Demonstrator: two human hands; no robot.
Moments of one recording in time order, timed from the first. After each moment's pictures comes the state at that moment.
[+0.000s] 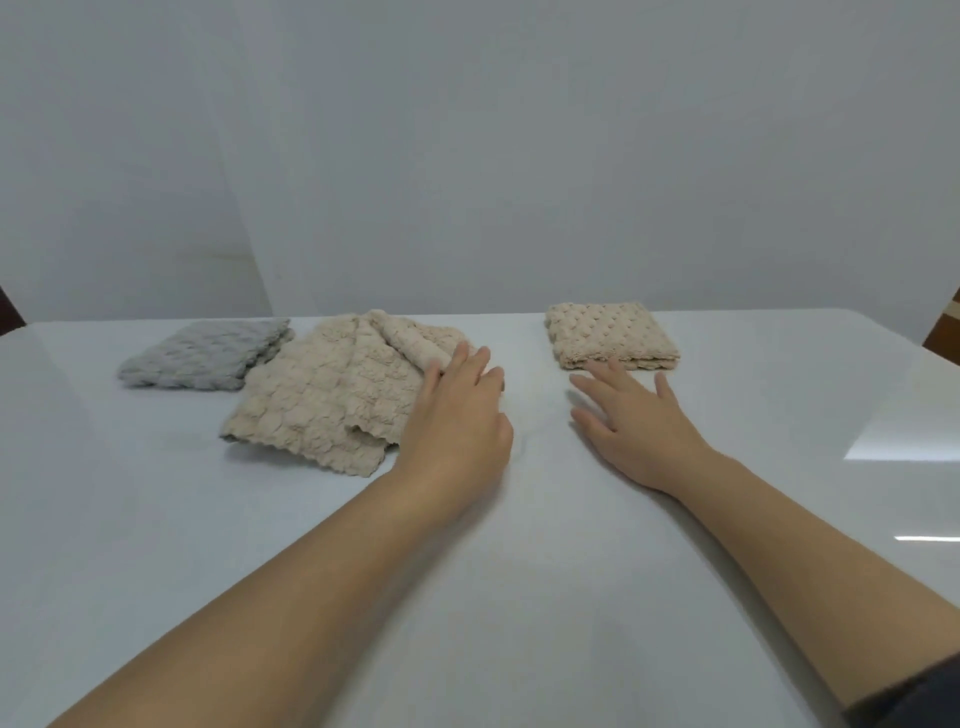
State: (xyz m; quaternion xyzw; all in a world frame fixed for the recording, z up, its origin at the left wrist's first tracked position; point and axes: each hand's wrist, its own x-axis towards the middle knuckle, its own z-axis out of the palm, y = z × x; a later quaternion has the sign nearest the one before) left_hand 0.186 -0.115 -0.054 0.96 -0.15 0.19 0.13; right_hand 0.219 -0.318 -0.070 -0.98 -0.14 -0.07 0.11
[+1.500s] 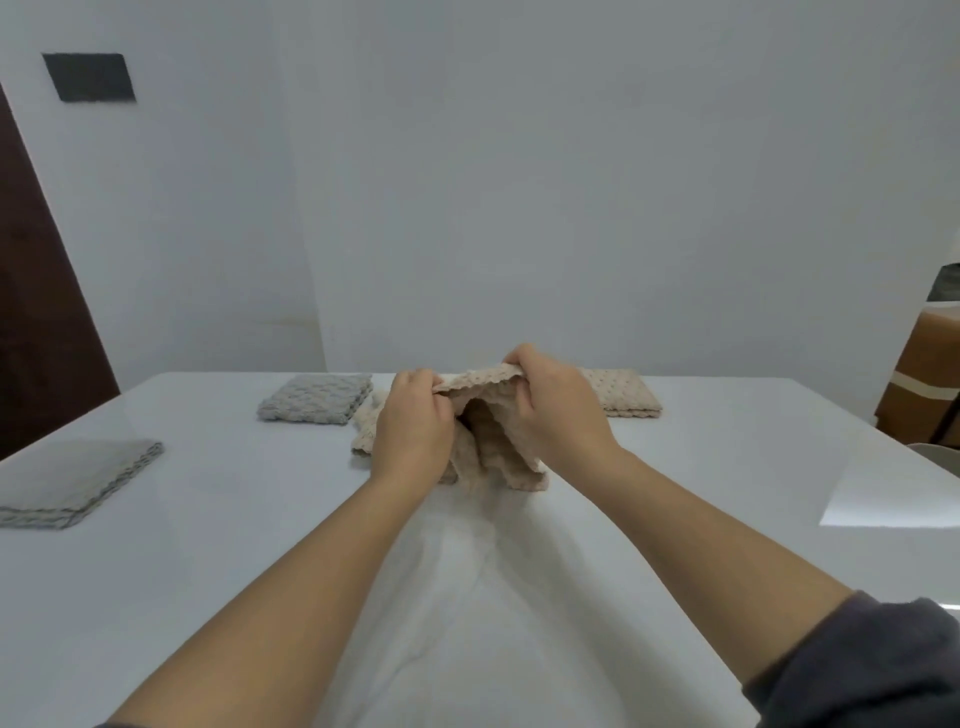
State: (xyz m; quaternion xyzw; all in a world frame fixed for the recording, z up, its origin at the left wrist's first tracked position) left_hand 0.082 -0.026 0.027 0.88 -0.01 0.31 0.37; right_hand 0.081 -0.177 0.052 -0.89 -0.20 -0.30 0.27
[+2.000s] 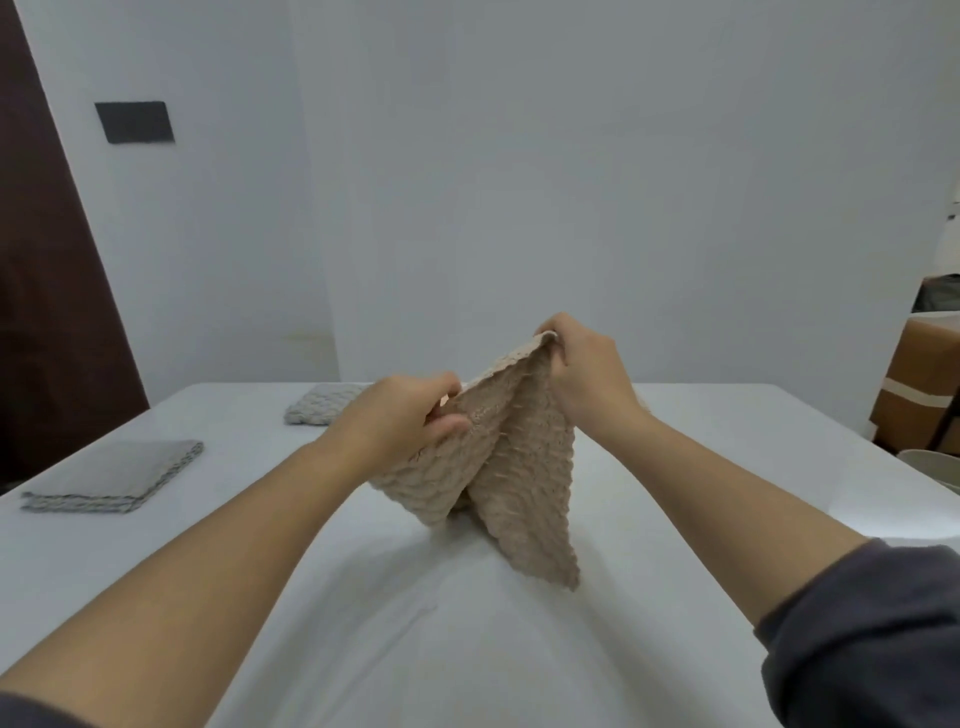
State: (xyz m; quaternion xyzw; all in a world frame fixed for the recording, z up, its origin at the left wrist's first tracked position) left_hand 0.017 0.016 0.078 0.92 -0.27 0.26 0.11; right_hand 0.043 -0.204 0.100 -0.87 -0.16 -0.32 0.34
